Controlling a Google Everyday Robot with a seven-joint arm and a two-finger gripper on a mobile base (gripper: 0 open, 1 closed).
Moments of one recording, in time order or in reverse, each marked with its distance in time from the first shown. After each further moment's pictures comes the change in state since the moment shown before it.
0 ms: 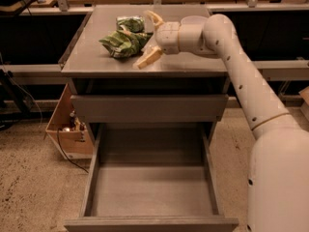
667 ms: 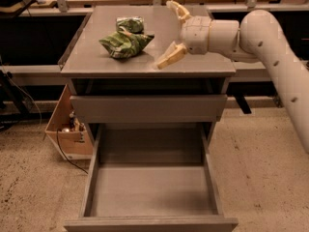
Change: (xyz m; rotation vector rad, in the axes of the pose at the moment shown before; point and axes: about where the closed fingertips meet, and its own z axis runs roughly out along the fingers) arm -0.064 0.024 -0.094 0.070 -0.008 -0.021
